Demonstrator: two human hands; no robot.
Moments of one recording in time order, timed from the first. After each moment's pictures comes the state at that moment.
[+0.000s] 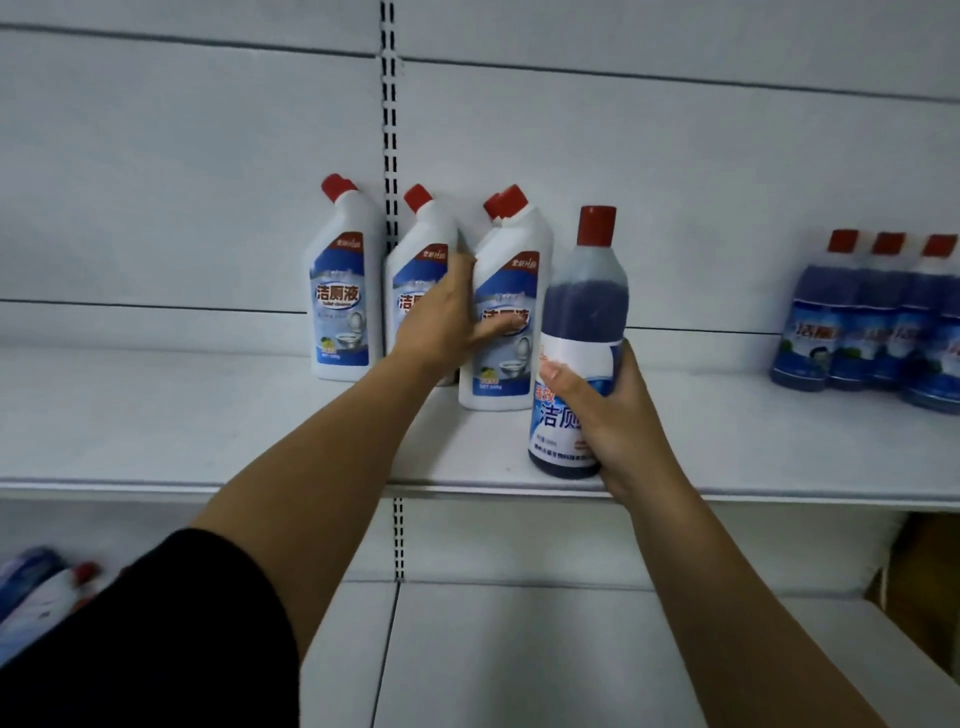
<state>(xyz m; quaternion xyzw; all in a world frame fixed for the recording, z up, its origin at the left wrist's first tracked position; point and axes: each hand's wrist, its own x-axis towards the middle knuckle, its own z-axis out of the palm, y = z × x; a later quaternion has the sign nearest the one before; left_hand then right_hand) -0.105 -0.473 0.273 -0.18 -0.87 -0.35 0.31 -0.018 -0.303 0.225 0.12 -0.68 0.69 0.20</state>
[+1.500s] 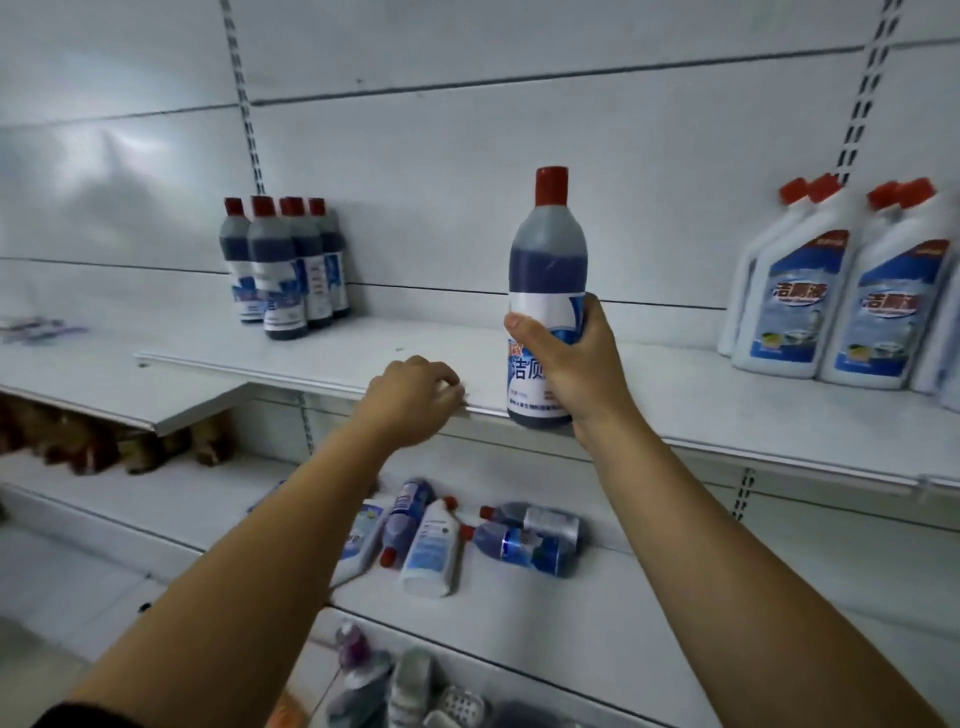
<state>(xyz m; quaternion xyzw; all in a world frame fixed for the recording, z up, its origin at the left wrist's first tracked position) 0.064 -0.958 0.210 0.06 -0.97 -0.14 0.19 0.051 -0.764 0.248 0.25 -0.64 0.72 0.10</state>
